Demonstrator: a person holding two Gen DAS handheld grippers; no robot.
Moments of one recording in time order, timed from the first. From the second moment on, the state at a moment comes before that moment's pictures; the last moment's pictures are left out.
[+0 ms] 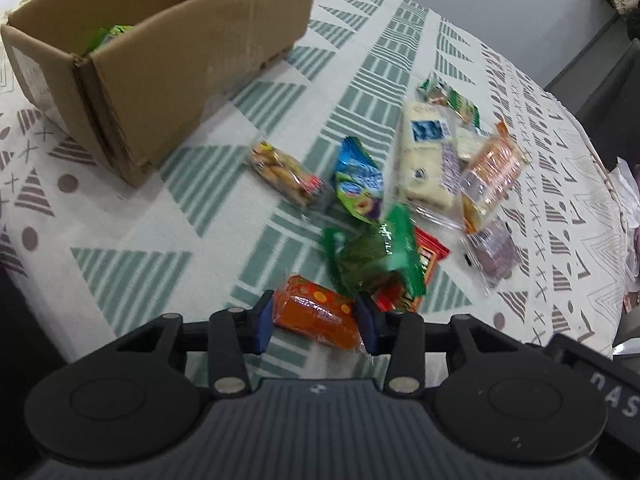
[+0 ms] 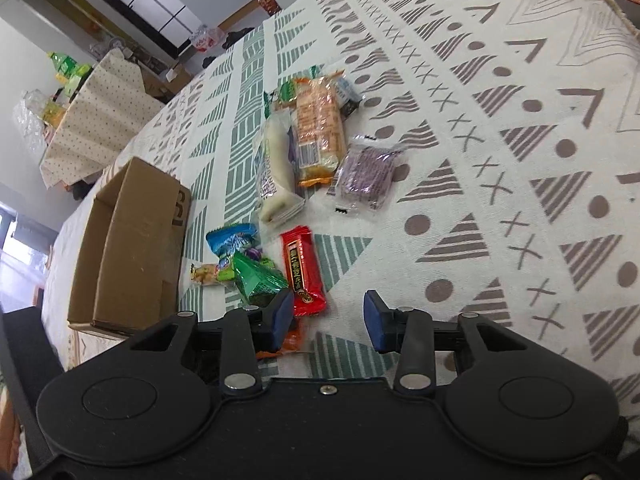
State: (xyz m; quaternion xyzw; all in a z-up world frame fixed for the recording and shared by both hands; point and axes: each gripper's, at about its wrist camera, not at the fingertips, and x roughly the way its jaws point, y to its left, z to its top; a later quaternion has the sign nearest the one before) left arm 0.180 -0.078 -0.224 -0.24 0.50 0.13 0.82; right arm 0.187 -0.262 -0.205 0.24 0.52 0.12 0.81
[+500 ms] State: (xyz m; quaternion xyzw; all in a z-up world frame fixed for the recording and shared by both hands) left arm 0.178 -0.041 -0.212 -0.24 0.48 0.16 0.83; right arm 0.200 -0.231 -0.218 0.19 0.53 0.12 0.82
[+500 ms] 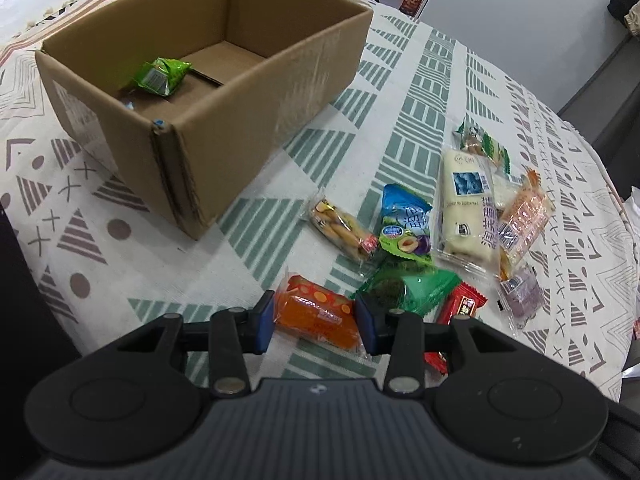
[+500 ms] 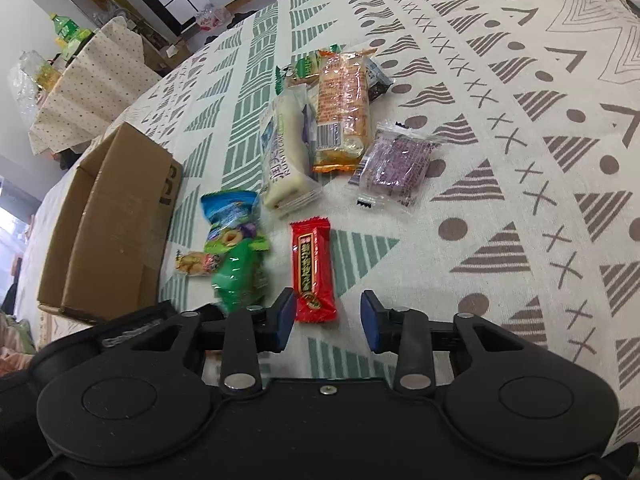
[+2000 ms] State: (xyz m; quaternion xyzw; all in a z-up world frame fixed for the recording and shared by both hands) left arm 0.151 0.010 -0.104 -0.21 0.37 0.17 0.89; right arm 0.206 -0.168 -0.140 0.14 0.41 0.21 0.88
